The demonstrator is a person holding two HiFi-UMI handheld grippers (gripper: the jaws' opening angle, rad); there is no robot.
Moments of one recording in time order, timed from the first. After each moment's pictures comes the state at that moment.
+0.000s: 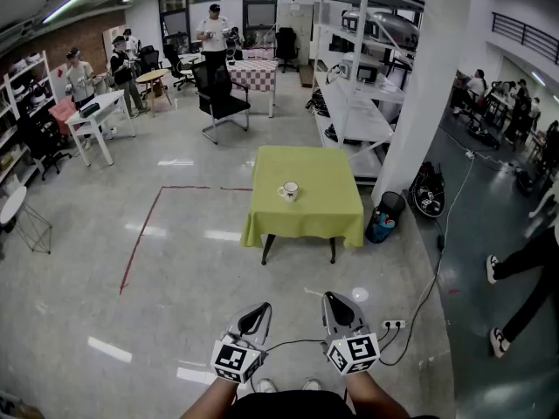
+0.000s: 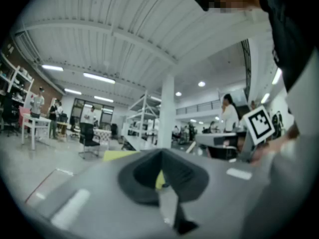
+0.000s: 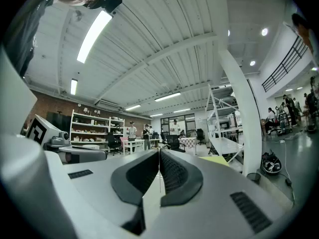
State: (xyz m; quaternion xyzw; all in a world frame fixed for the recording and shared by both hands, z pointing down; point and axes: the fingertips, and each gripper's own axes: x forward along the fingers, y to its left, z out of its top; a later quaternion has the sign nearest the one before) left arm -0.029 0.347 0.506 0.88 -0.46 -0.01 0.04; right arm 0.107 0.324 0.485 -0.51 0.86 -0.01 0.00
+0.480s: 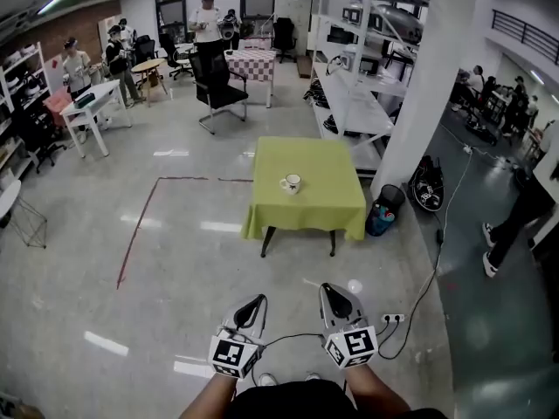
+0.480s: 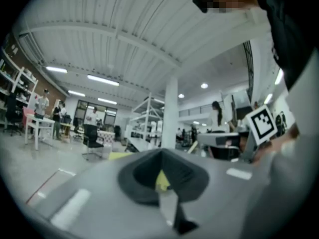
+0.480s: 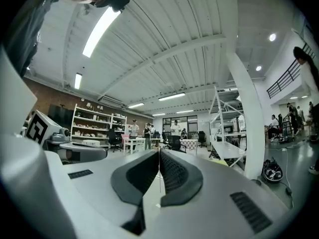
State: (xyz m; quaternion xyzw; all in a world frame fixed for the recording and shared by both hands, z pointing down) left arm -0.066 0.329 0.510 0.87 -0.48 -0.02 0.03; right arm 0.069 0.307 0.484 -0.50 0.86 0.02 -0.01
